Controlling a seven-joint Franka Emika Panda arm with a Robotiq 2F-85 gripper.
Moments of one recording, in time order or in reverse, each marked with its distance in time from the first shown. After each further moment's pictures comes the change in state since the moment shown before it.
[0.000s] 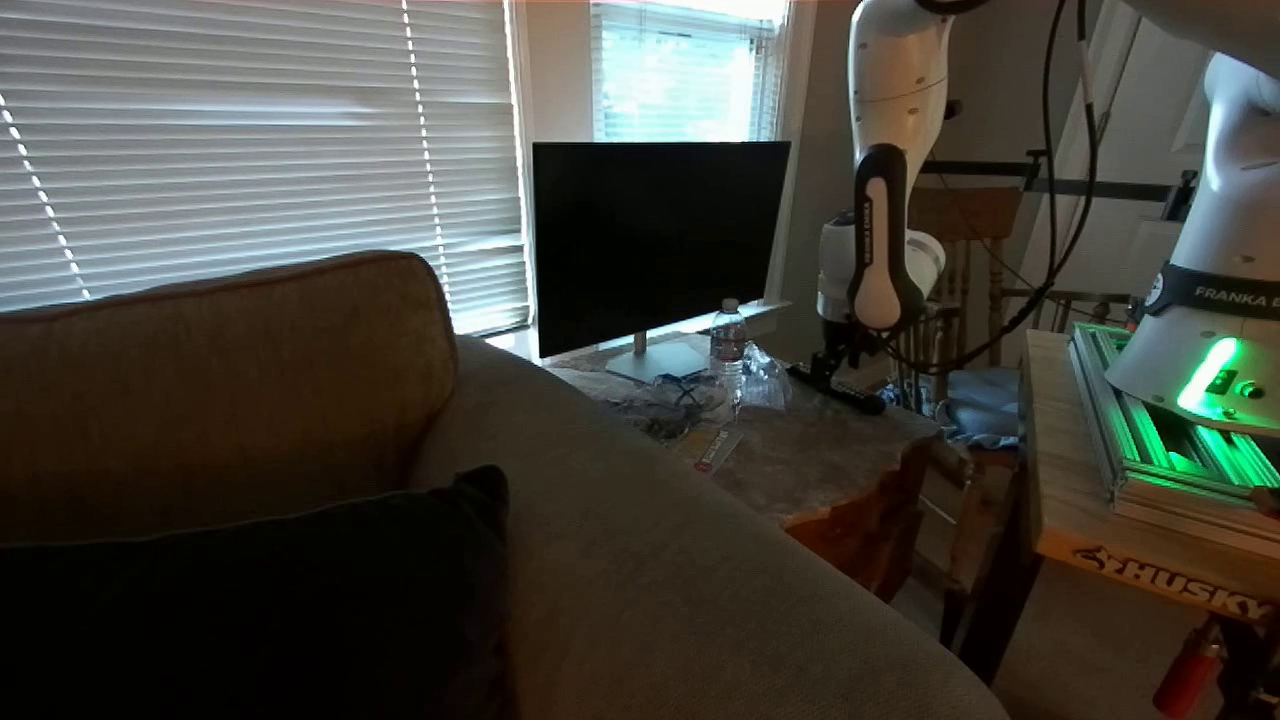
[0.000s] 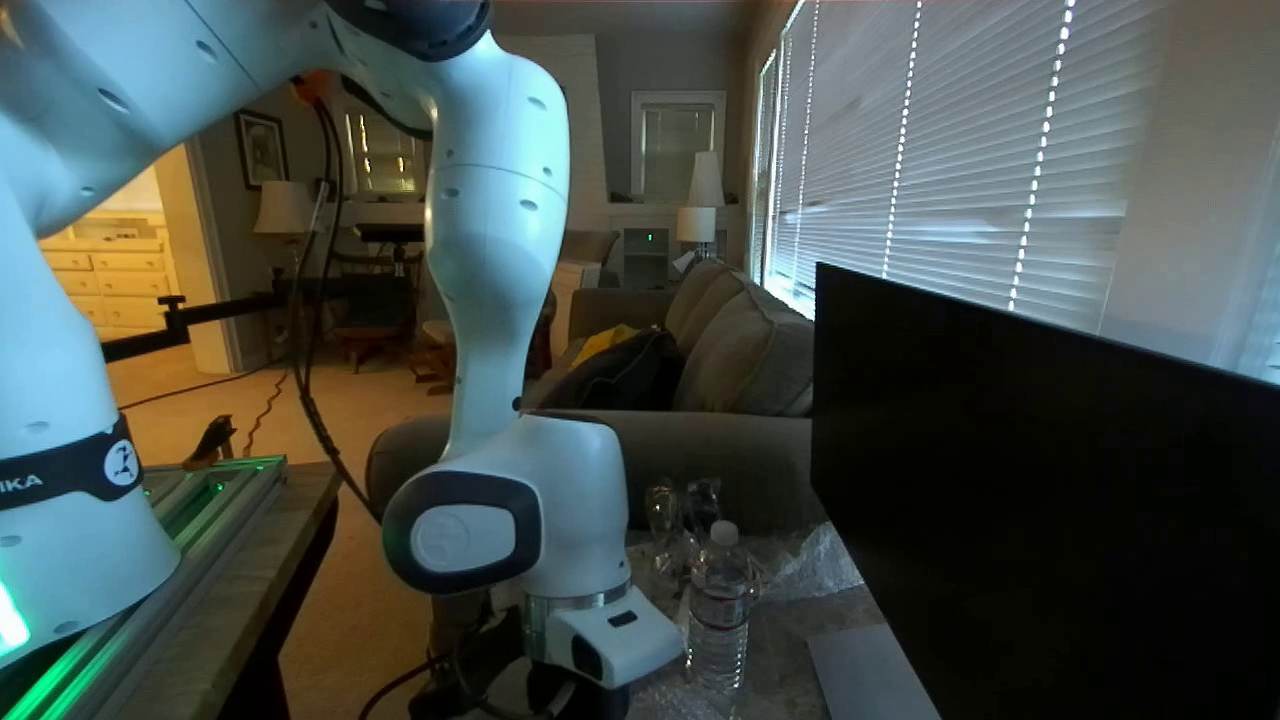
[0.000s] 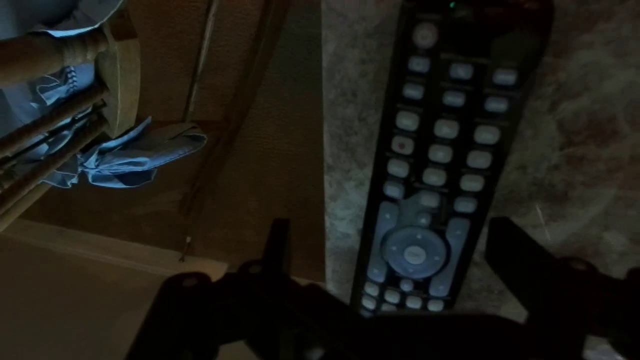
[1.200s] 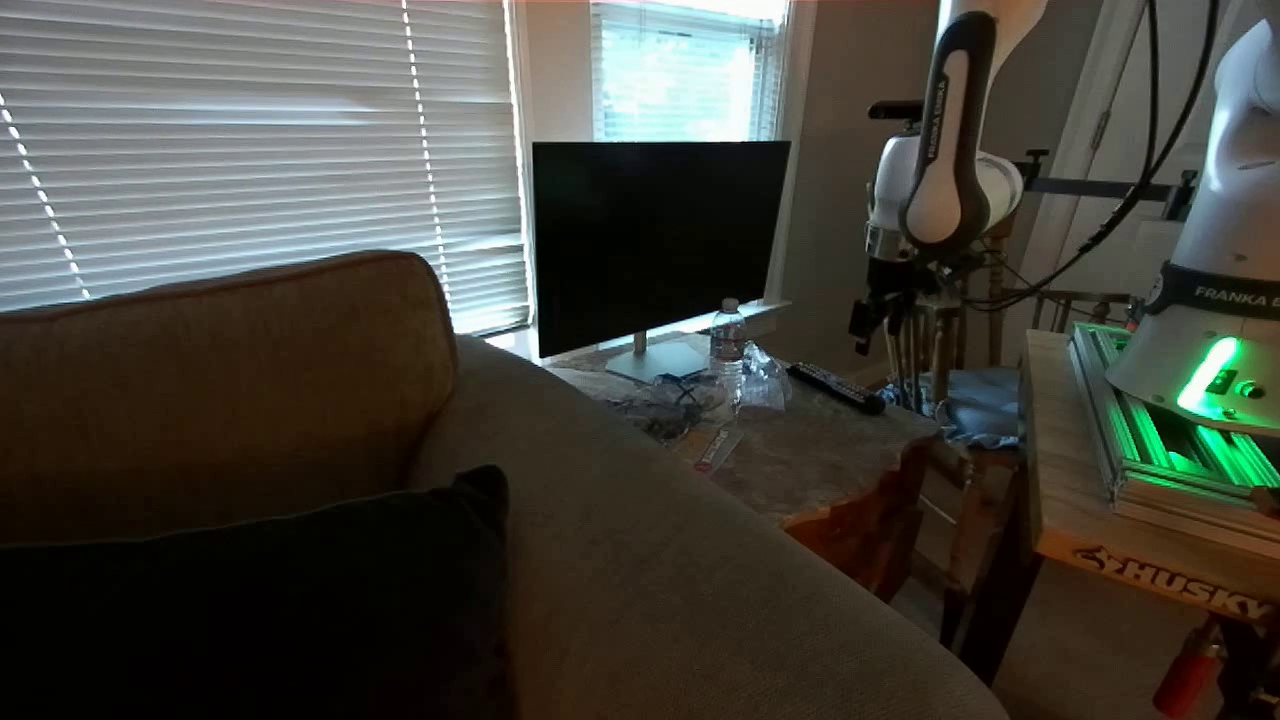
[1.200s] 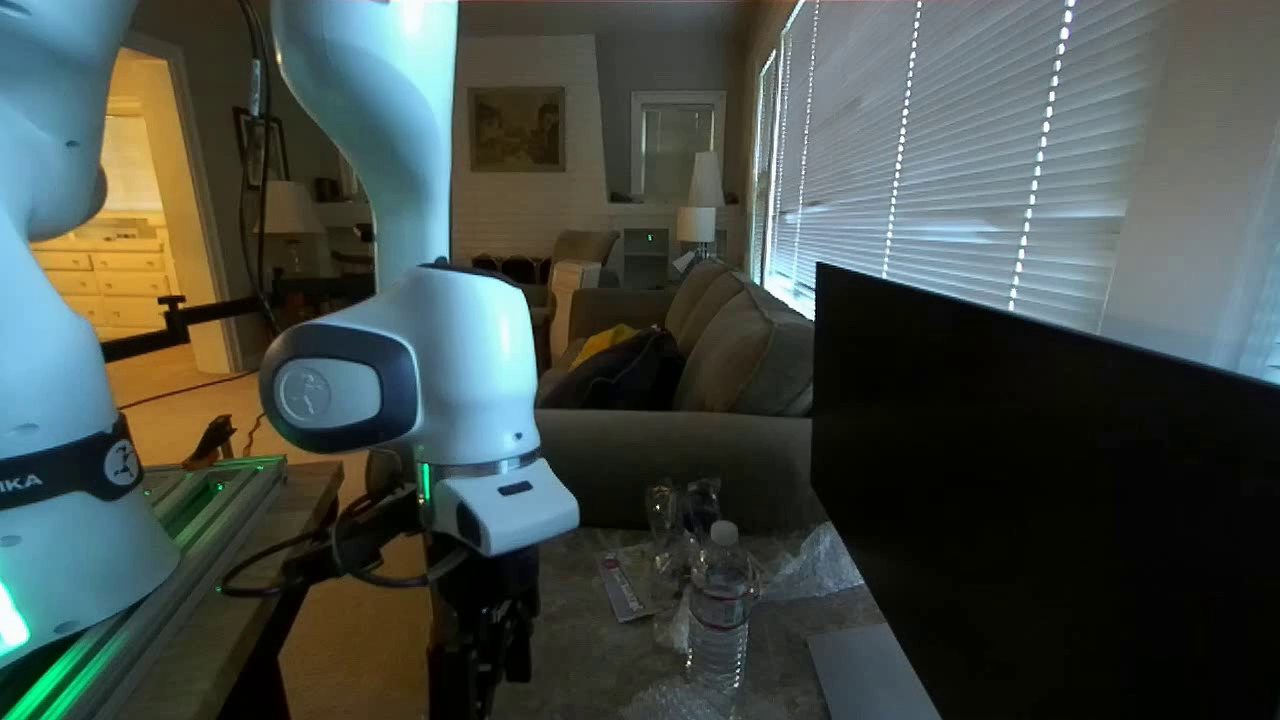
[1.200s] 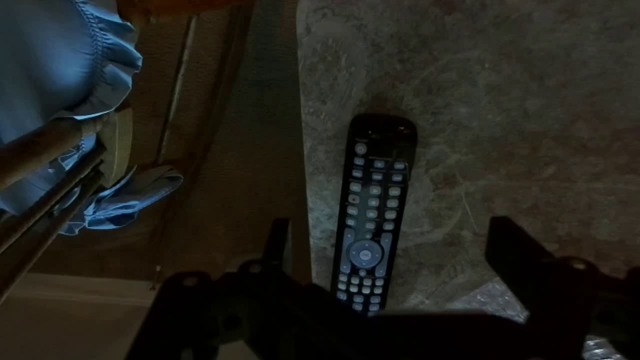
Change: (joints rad) arm -0.091 -0.477 0.047 -0.386 0.000 -0.022 -0.134
